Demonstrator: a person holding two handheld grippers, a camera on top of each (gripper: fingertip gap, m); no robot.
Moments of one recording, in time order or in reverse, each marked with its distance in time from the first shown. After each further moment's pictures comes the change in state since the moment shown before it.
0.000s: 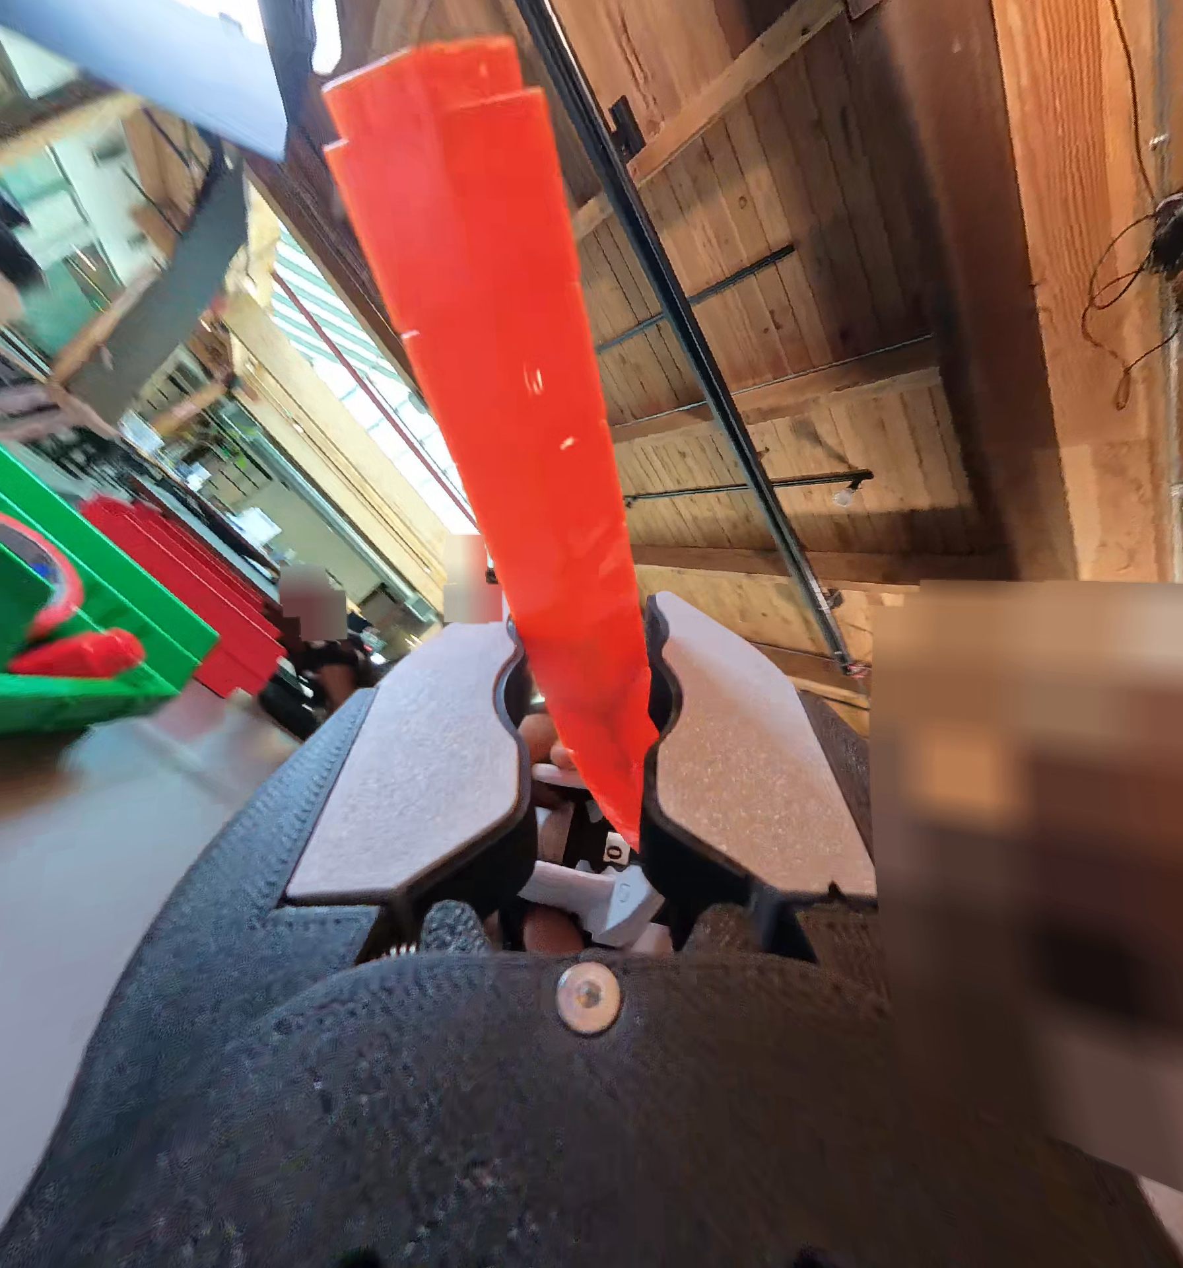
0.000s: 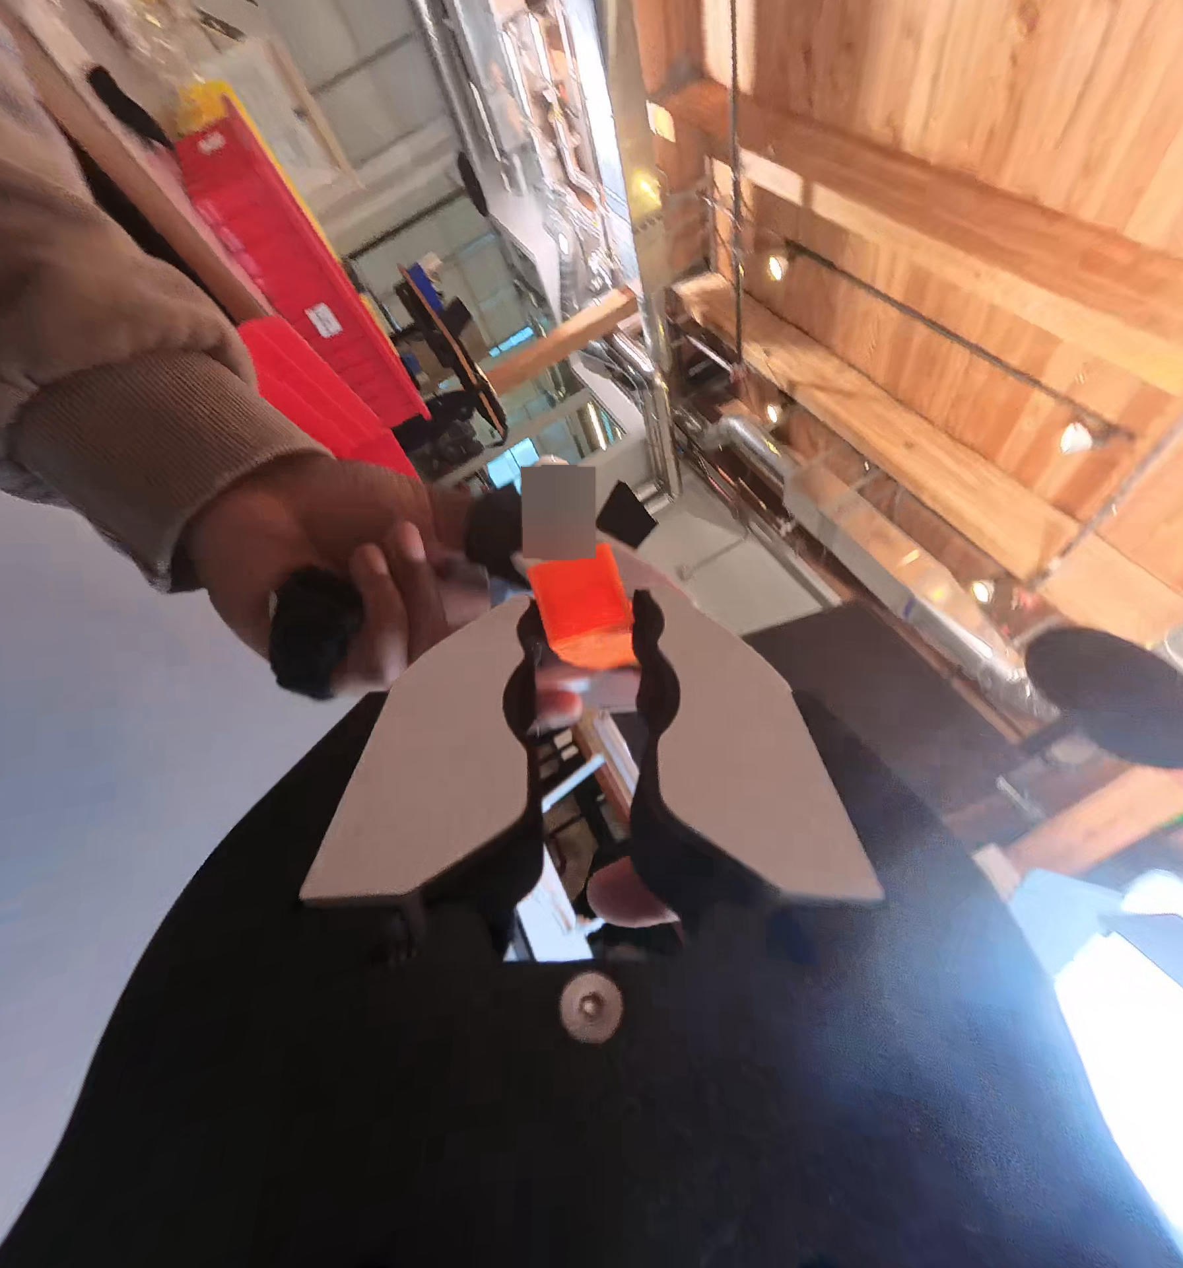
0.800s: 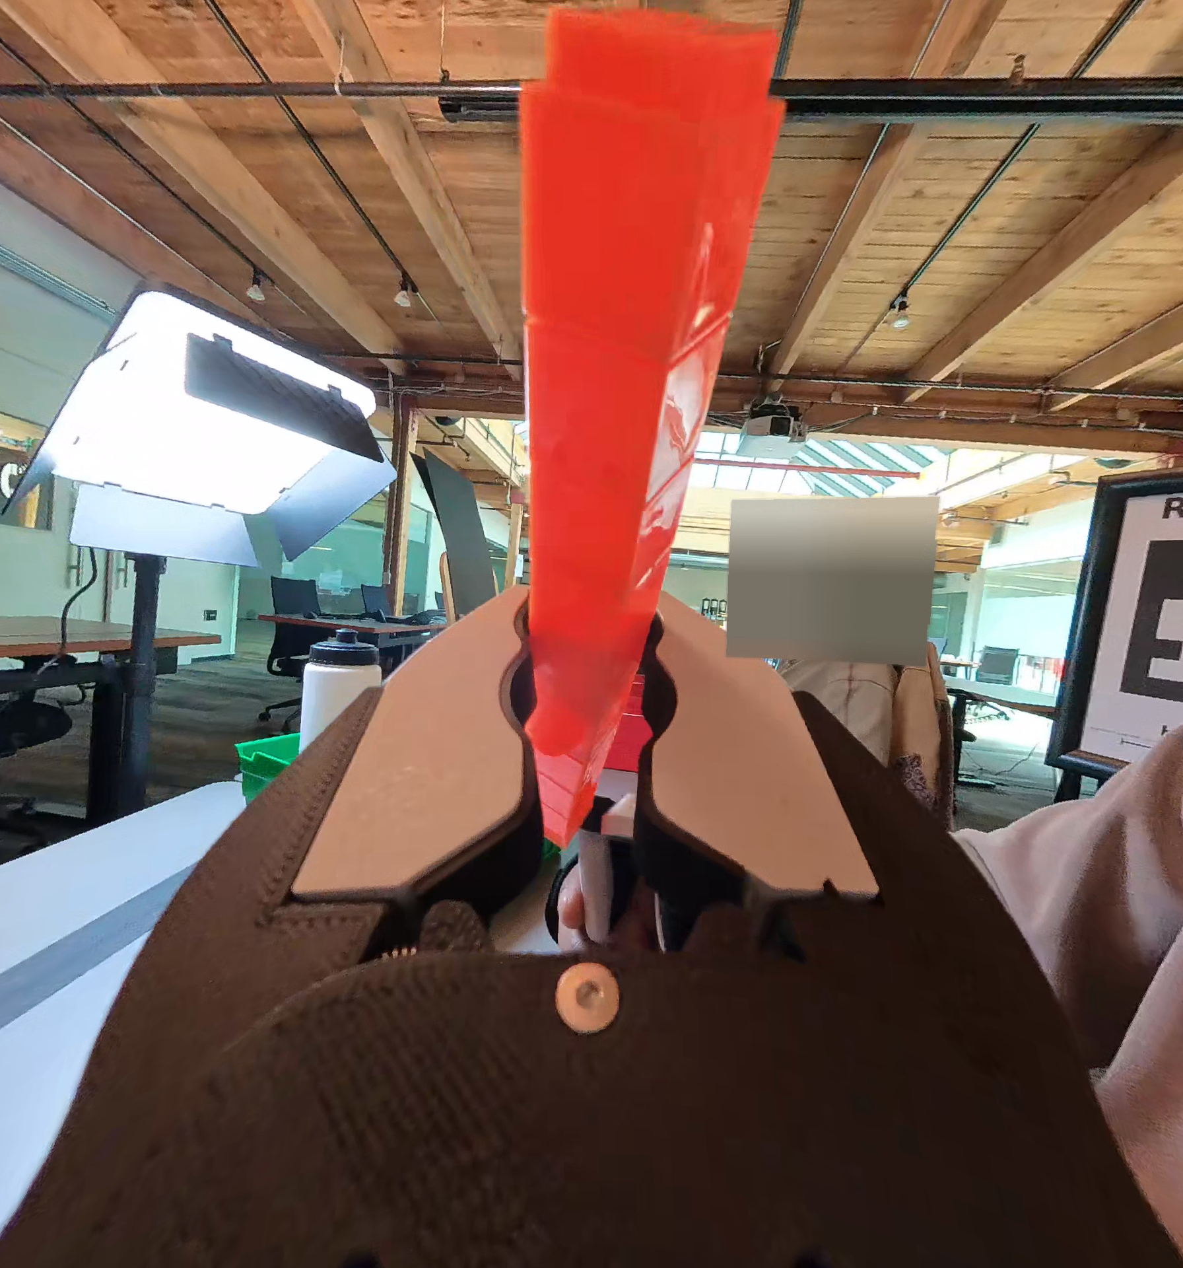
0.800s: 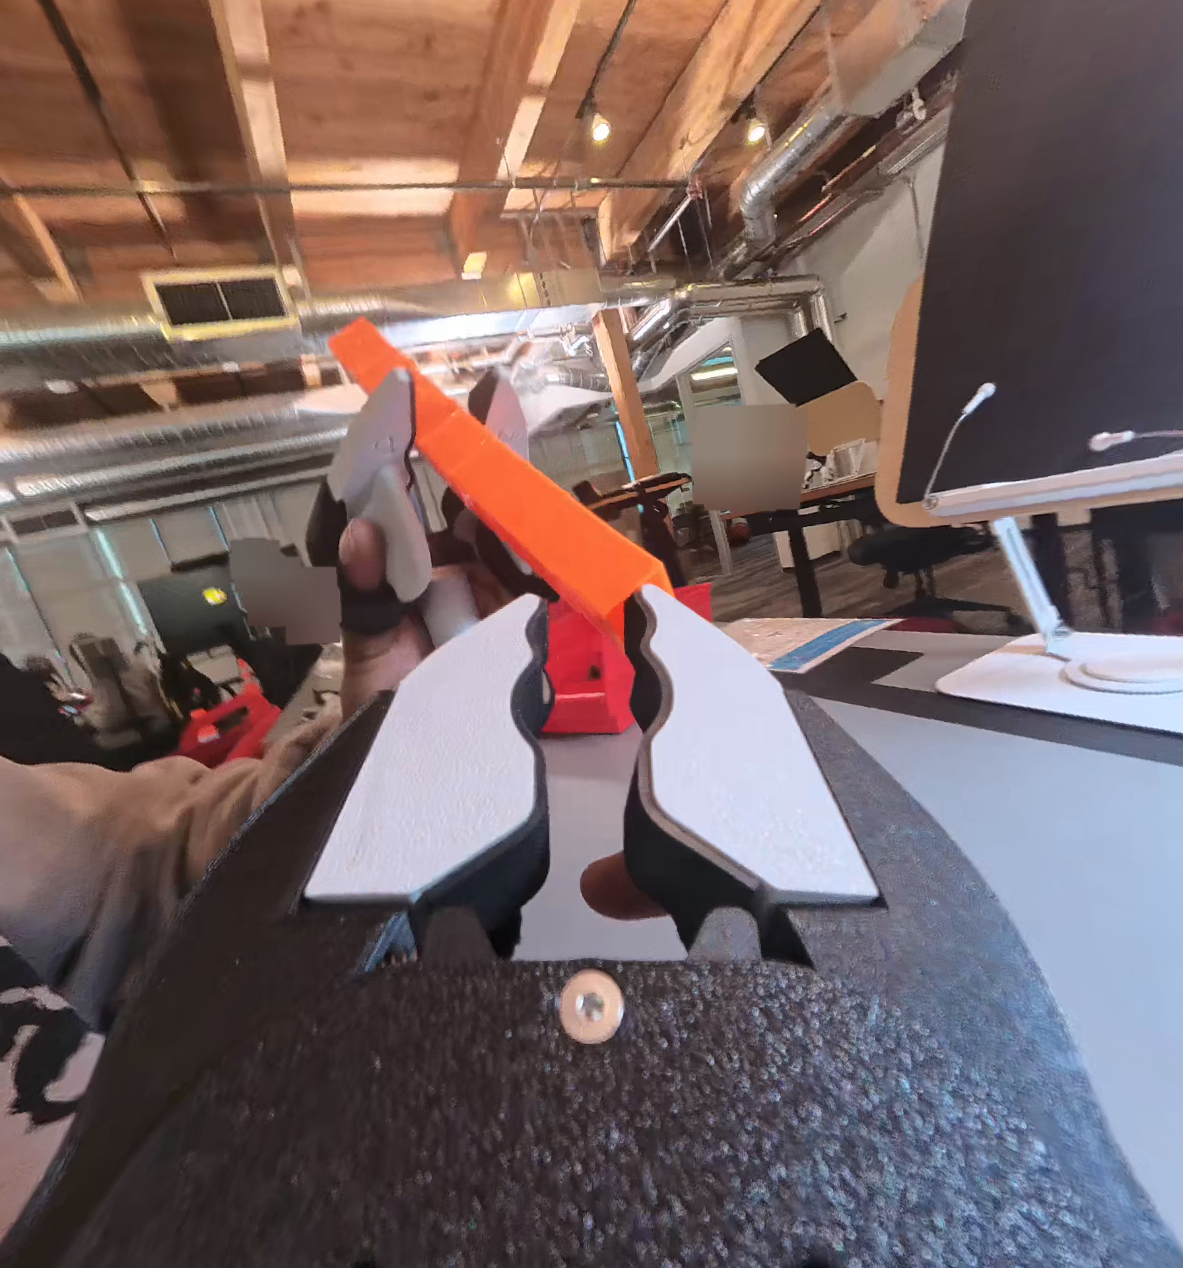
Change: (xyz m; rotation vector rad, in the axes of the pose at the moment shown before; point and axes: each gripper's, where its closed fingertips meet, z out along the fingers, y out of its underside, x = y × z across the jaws) left arm 0.057 -0.004 0.011 -0.049 -0.197 0.954; right arm 0.014 0.053 0.011 0.090 0.051 1.392
